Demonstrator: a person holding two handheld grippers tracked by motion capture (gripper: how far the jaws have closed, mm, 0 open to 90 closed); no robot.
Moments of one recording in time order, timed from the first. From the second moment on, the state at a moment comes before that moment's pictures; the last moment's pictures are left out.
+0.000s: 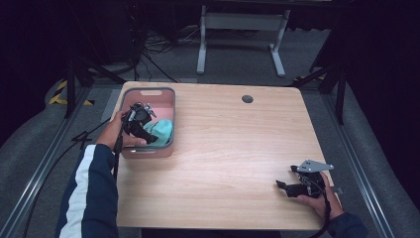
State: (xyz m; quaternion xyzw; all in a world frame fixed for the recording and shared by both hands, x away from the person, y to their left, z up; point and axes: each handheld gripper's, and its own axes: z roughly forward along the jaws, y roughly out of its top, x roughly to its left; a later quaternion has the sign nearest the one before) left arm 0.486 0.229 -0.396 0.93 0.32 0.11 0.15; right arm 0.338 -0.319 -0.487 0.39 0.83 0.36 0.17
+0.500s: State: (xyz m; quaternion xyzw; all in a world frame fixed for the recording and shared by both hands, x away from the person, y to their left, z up) left arm 0.510 0.229 -0.420 0.93 0.36 0.07 0.09; right arm 0.338 -0.319 -0.487 0.39 0.83 0.36 0.17
